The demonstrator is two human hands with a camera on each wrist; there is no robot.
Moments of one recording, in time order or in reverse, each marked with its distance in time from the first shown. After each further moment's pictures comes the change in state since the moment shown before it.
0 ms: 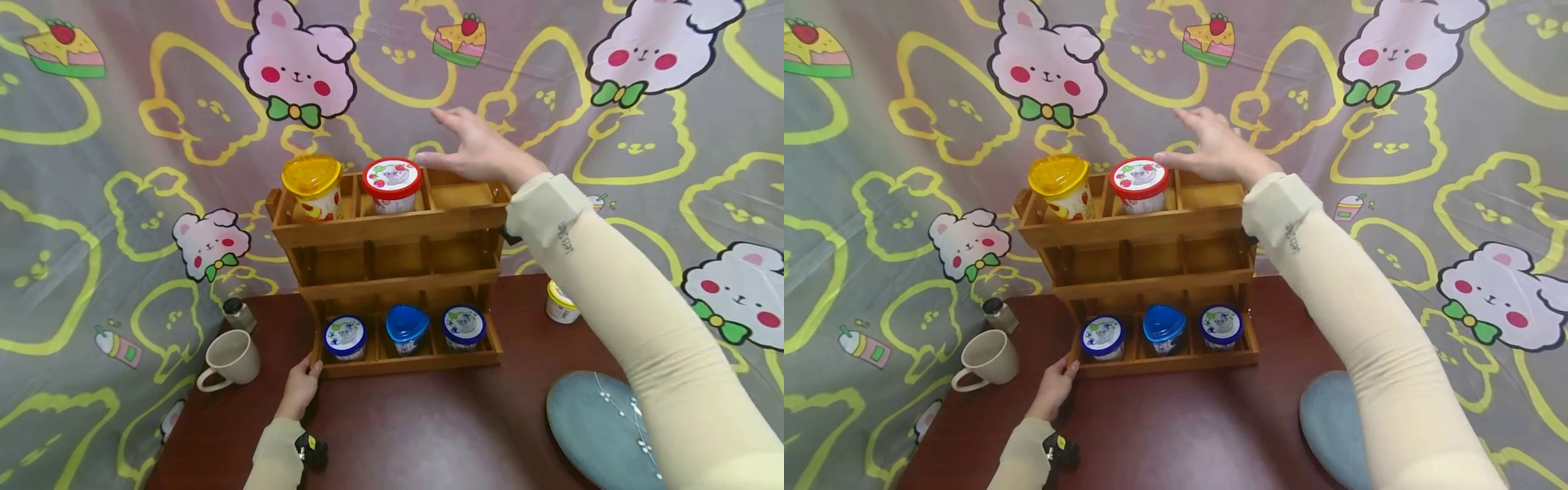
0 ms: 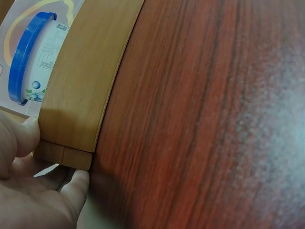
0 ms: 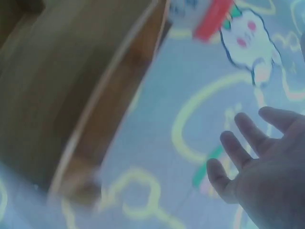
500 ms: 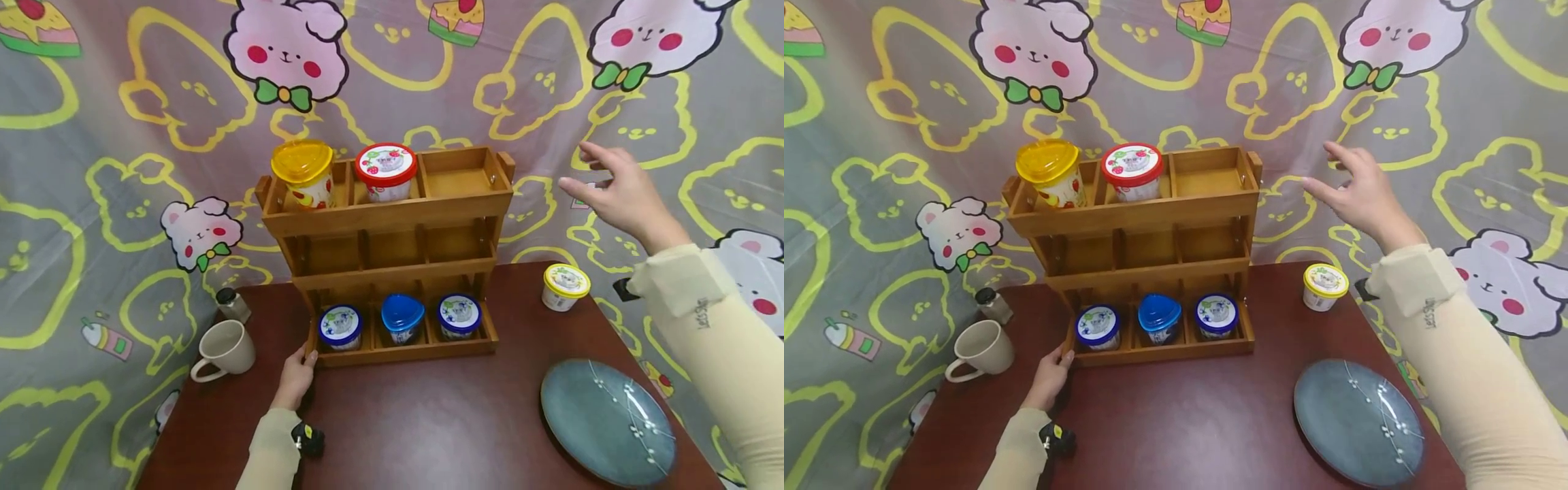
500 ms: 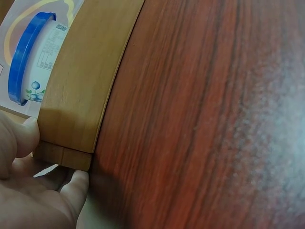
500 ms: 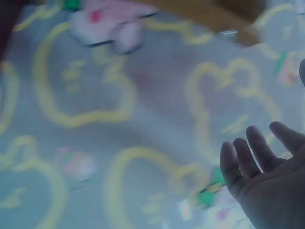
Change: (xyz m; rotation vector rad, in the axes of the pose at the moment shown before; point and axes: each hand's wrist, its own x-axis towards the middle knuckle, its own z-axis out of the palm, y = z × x) left_hand 0.005 0.002 0.001 0.005 -0.014 -0.038; right_hand -0.146 0.145 -0.009 0.071 0.352 0.246
